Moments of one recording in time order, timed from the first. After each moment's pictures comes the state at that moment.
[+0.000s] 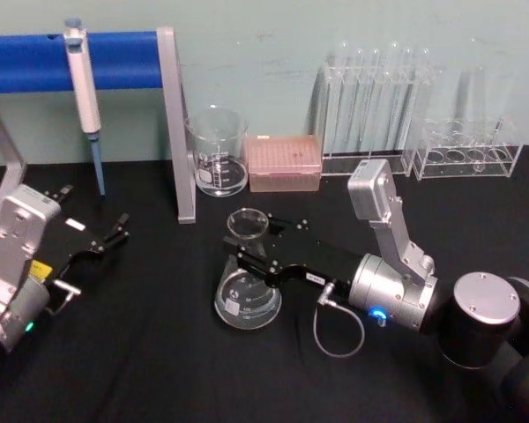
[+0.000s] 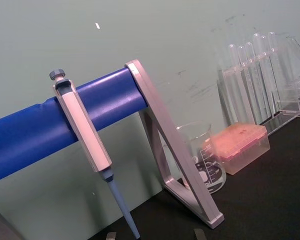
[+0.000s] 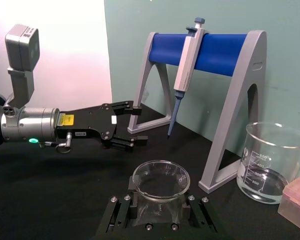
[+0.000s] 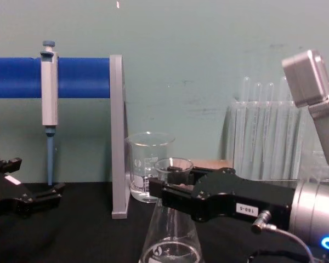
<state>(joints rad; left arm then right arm) -0.20 0.60 0.45 -1.41 -0.25 -0.12 0.03 0.37 0.34 -0.56 -1.33 0.42 -0.07 0.60</state>
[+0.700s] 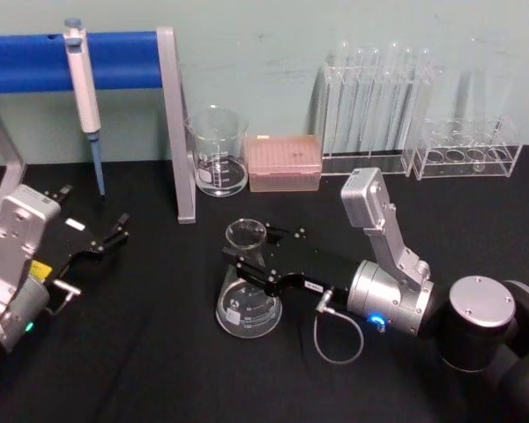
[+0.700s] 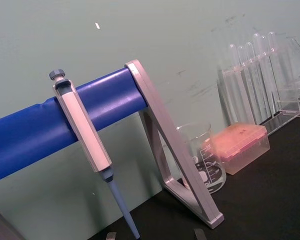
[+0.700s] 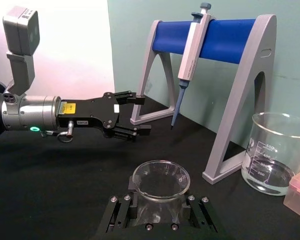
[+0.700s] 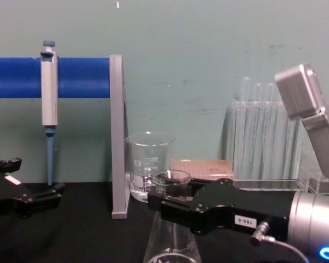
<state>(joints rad) -0.20 0.60 0.45 -1.41 -0.25 -0.12 0.03 0.37 0.34 -0.57 -1.30 0.41 -0.07 0.62</state>
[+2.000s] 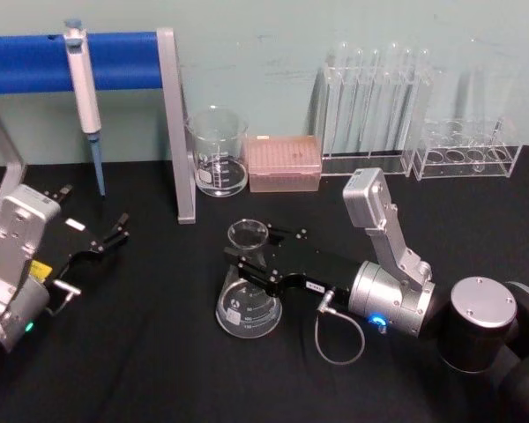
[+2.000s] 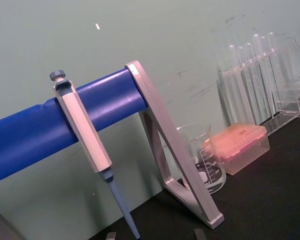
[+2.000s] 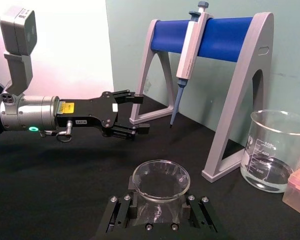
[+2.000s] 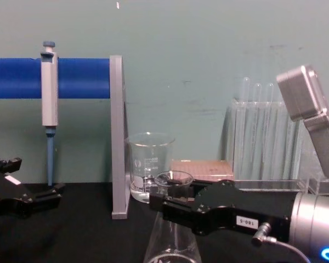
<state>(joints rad) -0.20 0.60 0.45 -1.41 -0.25 -0.12 0.03 0.37 0.34 -0.57 -1.30 0.41 -0.06 0.61</state>
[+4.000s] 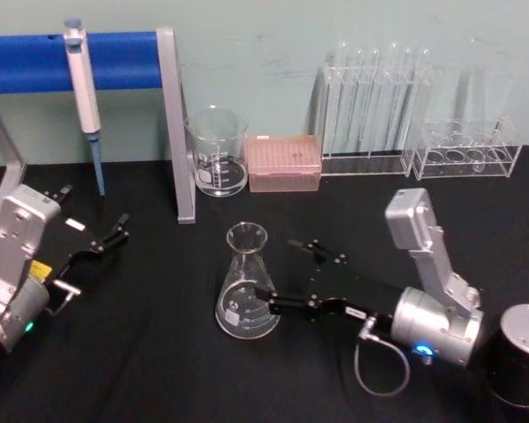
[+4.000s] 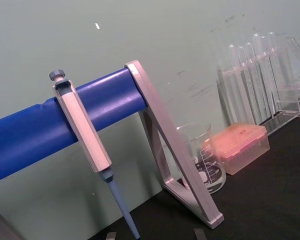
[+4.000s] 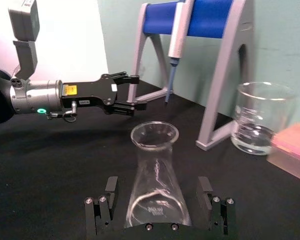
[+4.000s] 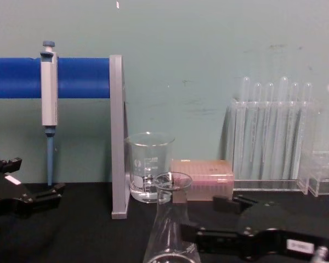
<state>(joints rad) -0.20 0.60 0.45 -1.41 -0.25 -0.12 0.03 0.24 0.46 -0.52 -1.47 0.47 0.02 0.58</state>
